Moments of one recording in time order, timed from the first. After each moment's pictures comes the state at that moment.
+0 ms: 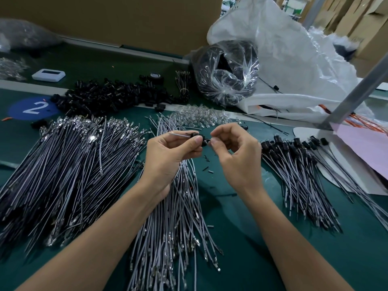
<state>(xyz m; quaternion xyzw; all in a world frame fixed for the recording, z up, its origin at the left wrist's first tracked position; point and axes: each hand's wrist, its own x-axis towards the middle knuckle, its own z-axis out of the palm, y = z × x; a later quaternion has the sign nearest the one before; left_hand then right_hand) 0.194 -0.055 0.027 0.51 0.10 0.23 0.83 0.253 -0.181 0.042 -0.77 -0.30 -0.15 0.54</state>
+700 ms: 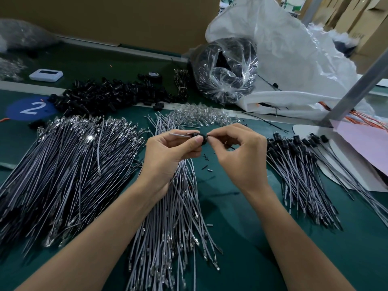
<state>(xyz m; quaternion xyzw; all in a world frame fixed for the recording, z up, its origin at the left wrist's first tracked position) 0.192 -0.055 0.029 0.52 0.08 0.21 0.82 0.257 -0.186 0.047 -0.79 -0.34 -0.25 0.44</state>
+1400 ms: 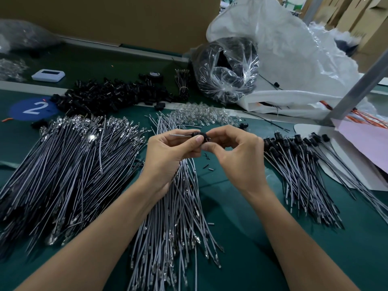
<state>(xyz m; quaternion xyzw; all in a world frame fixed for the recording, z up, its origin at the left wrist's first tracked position) 0.191 -0.052 0.027 0.53 0.08 0.21 0.82 0.253 -0.184 0.045 -0.79 -0.33 -0.16 0.50</state>
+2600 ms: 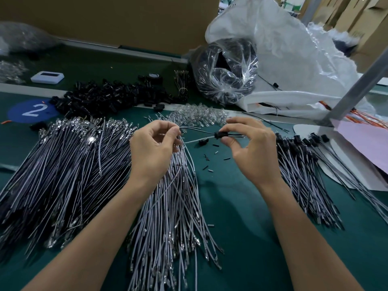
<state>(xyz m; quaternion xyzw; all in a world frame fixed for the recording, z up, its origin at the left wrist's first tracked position) 0.195 -0.033 0.026 0.68 0.17 0.33 0.63 0.276 -0.205 0.053 -0.84 -0.34 -0.23 0.35</state>
